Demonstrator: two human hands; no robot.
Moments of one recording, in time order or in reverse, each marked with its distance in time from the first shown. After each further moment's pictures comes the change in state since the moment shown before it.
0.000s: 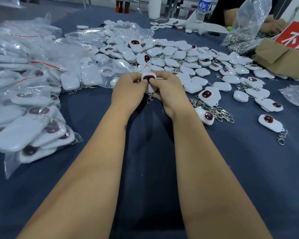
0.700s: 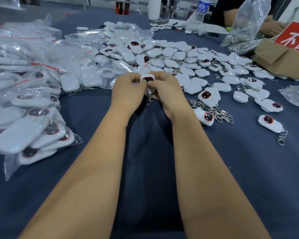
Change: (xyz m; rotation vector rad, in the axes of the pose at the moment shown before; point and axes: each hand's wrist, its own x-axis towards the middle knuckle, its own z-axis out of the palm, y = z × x) left_hand -0.001 0.004 0.001 0.042 0.068 0.015; right_hand -0.005 -0.004 0.004 -0.053 -0.010 -0.020
